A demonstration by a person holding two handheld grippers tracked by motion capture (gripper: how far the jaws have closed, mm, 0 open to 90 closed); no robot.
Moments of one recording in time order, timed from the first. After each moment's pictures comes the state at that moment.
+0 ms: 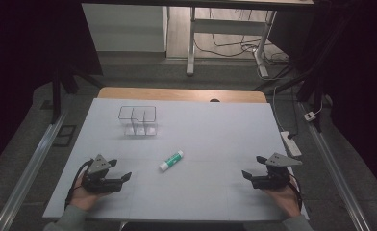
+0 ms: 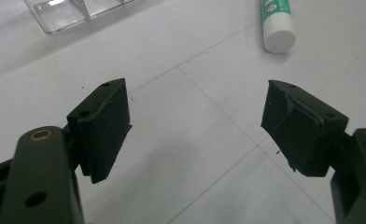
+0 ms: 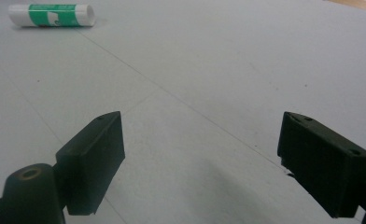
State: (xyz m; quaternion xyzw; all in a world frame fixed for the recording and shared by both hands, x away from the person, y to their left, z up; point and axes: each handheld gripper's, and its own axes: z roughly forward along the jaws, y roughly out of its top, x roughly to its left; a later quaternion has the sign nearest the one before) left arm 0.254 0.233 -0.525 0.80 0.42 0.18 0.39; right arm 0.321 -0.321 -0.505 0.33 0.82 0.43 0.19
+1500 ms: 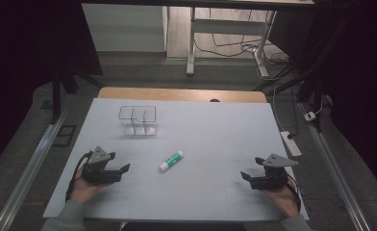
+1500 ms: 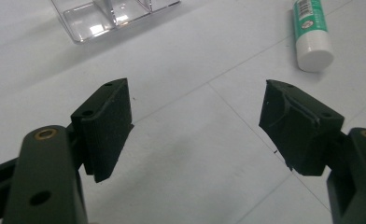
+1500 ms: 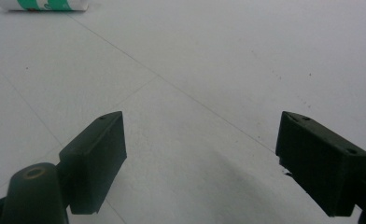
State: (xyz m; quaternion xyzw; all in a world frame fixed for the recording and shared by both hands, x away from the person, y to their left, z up) left arm 0.279 0.238 -0.520 0.79 0.44 0.19 0.38; right arm 0.321 -0.318 -0.512 0.33 0.82 0.42 0.19
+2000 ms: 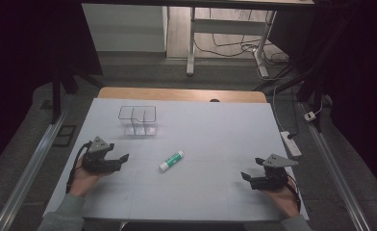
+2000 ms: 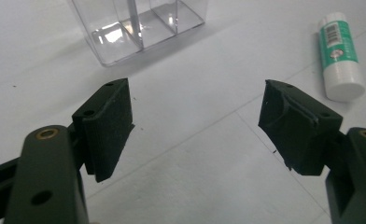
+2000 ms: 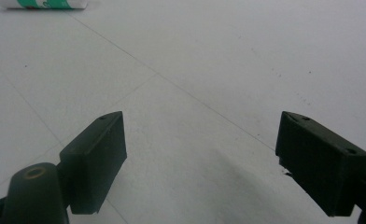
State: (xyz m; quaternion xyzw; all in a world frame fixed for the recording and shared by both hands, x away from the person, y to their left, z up) left arm 0.303 0.245 -0.507 0.78 0.46 0.20 0.38; right arm 0.321 -0.318 -0.513 0.33 0.82 0.42 0.19
